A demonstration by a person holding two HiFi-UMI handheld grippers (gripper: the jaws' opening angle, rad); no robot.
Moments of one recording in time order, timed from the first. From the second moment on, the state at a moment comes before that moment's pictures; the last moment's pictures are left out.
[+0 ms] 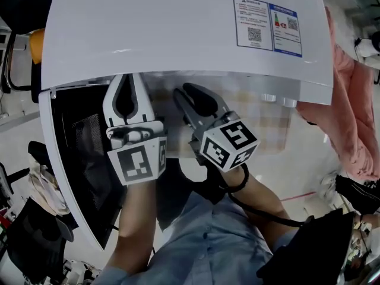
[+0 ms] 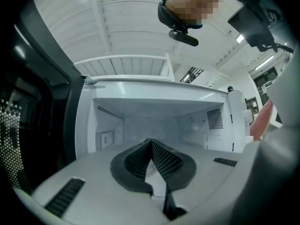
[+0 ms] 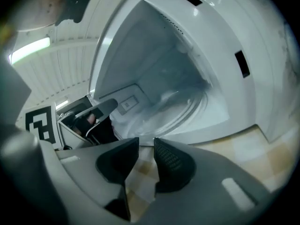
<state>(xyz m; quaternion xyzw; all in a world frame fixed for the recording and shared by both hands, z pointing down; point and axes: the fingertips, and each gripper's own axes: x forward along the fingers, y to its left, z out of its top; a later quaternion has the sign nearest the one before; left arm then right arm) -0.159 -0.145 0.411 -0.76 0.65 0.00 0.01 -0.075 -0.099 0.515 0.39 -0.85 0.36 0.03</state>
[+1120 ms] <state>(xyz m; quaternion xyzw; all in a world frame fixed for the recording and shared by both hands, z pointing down) -0.167 -0.152 0.421 -0.76 0.65 -0.01 0.00 -0.061 -0.119 0.521 0.37 -0.73 0.55 -0.15</state>
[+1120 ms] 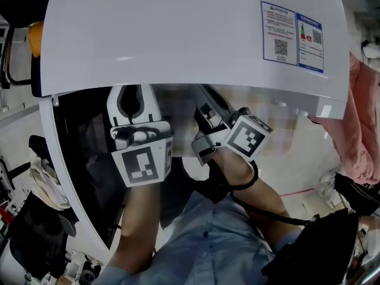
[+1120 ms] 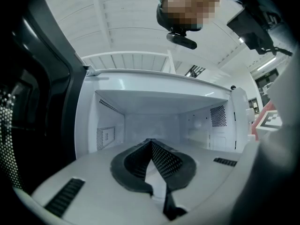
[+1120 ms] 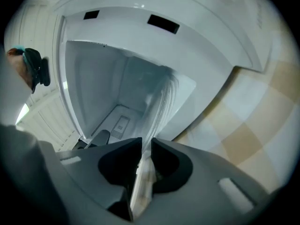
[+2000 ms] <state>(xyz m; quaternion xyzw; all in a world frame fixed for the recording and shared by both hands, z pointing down) -0.161 -0.137 0.419 -0.76 0.65 -0.01 0.00 -0.058 -0.082 0.523 0.34 -0.73 0.57 -0.16</state>
